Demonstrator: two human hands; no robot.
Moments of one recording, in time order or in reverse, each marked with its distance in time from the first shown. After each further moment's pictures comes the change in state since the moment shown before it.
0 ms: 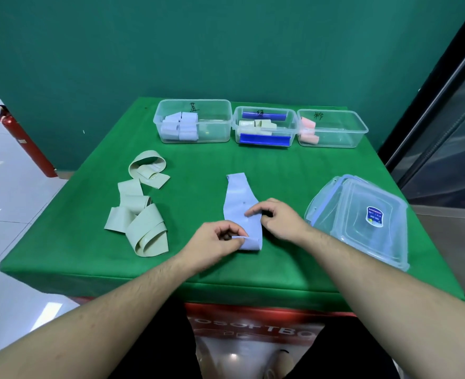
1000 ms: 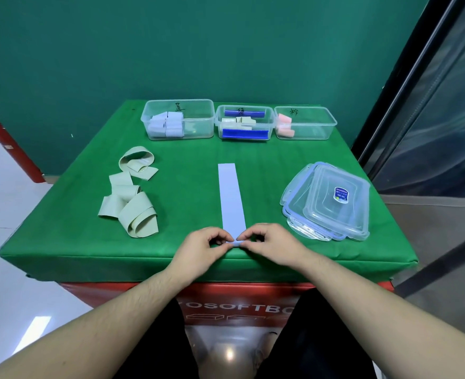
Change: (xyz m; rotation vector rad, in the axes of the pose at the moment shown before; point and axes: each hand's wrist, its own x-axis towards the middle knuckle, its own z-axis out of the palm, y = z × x) left_hand -0.048 -0.025 0.030 0.309 0.094 0.135; right_hand -0.104 0.009 0.017 0.024 -0.059 -0.043
